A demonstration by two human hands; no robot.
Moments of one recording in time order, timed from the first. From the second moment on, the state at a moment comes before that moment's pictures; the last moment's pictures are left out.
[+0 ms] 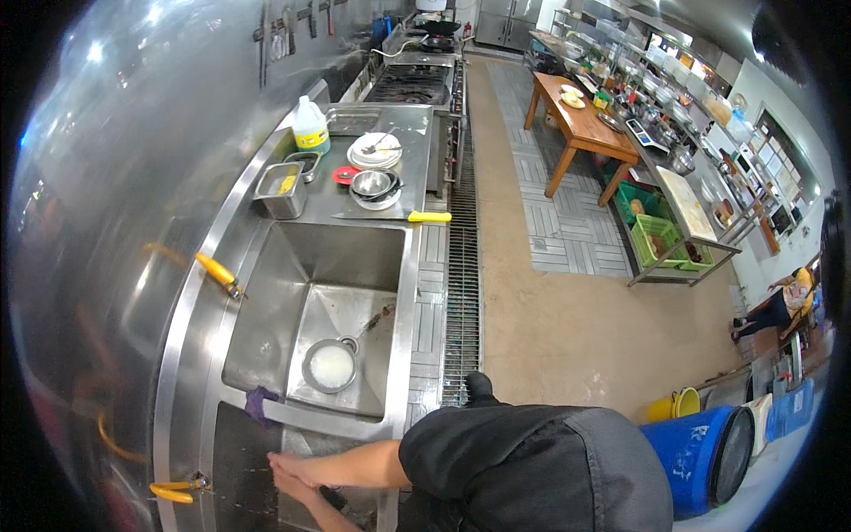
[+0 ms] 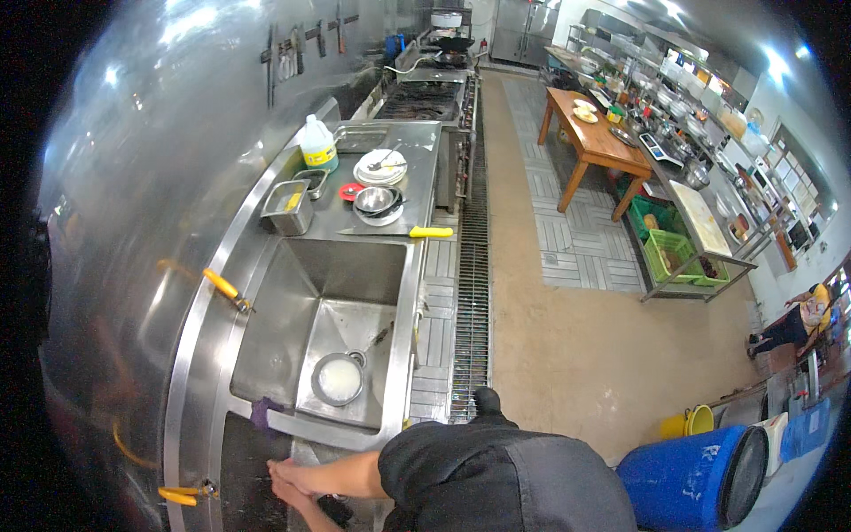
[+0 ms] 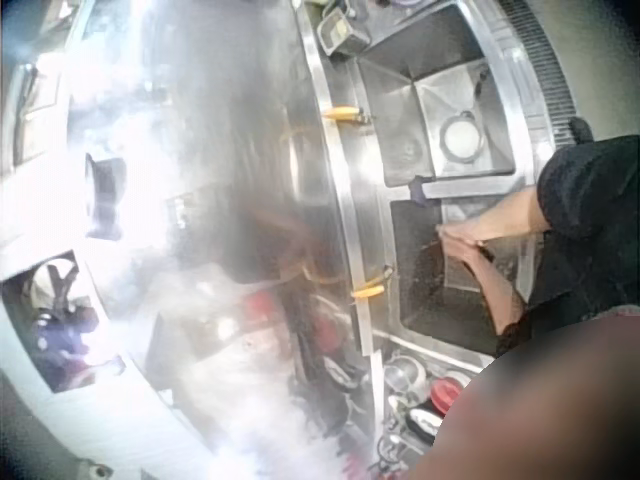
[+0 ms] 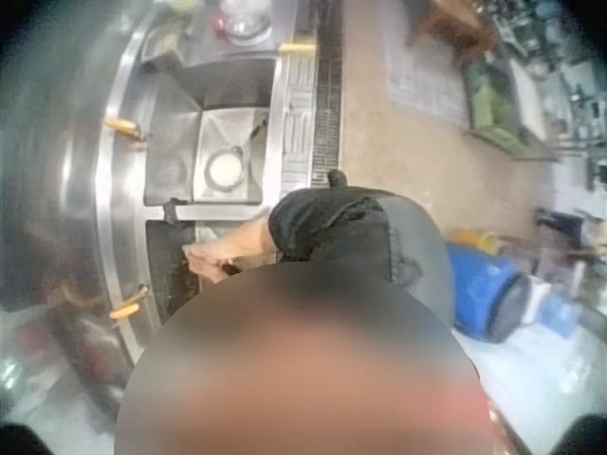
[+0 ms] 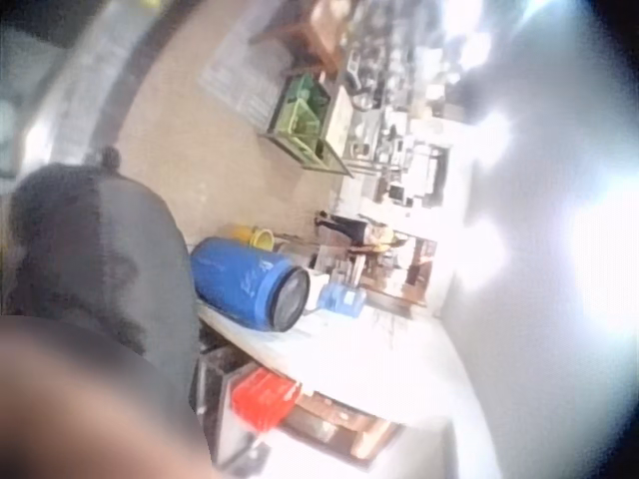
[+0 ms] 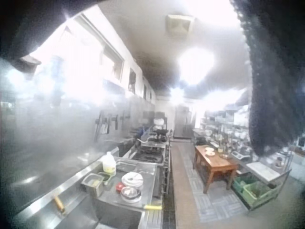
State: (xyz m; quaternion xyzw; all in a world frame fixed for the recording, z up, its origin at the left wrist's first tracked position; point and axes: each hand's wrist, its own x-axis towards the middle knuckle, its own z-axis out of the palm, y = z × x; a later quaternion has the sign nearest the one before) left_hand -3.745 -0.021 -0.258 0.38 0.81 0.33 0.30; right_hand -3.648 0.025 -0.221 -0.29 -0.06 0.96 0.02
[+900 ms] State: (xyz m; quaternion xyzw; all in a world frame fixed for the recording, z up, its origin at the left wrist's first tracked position) left_hand -2.742 0.668 -0.165 0.18 0.35 0.39 0.83; right_hand -2.589 0.630 -0.158 -0.44 -0.54 0.61 0.38
